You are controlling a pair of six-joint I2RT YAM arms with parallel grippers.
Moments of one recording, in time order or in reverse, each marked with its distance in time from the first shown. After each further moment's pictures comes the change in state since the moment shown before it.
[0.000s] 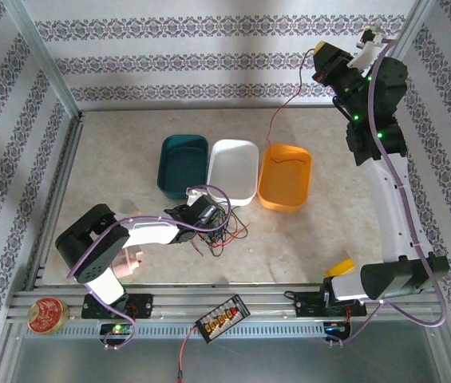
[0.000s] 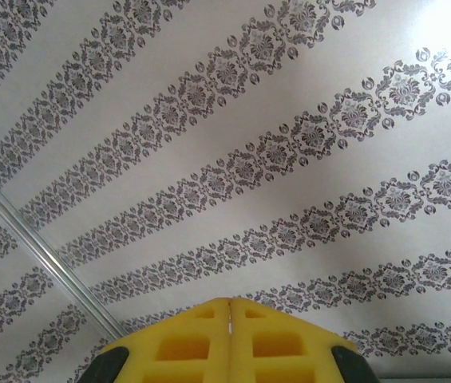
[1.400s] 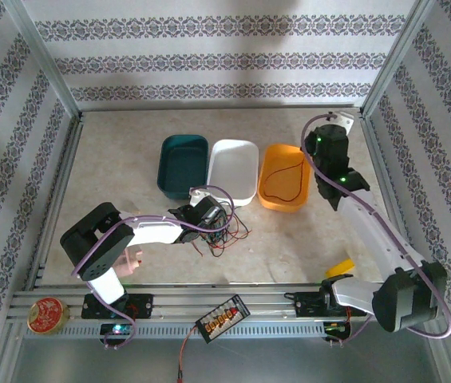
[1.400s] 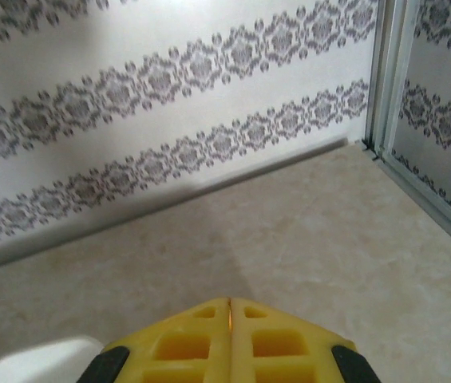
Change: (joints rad) left arm -0.020 0.033 0.026 -0.001 -0.036 0.001; right arm 0.159 -0.175 -0.672 -0.027 0.688 -0.245
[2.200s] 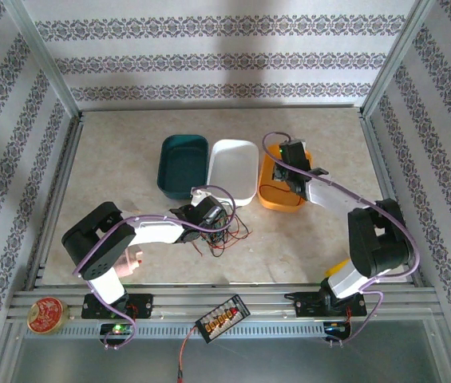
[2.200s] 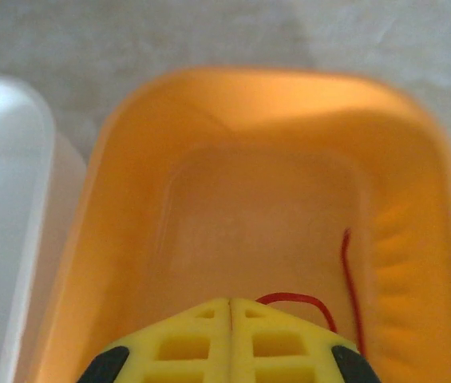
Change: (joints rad) left arm -0.006 0.013 0.014 -0.004 -0.007 0.015; right arm 0.068 0.375 -0.055 -0.031 -0.198 0.018
